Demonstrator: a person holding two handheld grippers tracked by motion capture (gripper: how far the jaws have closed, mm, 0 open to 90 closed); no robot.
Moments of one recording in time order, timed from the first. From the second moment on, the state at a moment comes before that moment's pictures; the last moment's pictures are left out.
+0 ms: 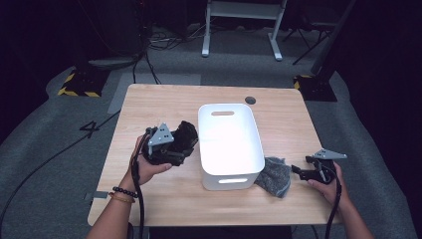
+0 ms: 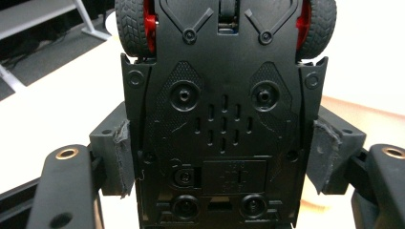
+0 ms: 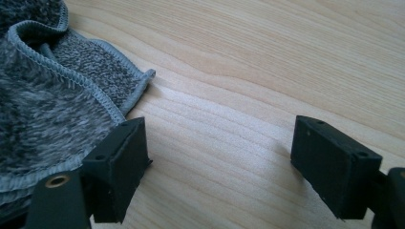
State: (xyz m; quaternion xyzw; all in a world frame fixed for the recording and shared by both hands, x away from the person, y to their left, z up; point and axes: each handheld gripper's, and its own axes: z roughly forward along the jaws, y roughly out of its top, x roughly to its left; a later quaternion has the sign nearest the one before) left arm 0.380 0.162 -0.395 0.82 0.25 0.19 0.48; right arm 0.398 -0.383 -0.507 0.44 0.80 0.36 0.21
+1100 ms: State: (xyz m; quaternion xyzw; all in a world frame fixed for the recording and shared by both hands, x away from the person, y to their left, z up) left arm 0.391 0.161 -0.359 0.79 0.24 0.21 0.52; right arm 0.397 -0.383 -0.507 0.44 0.80 0.36 0.20
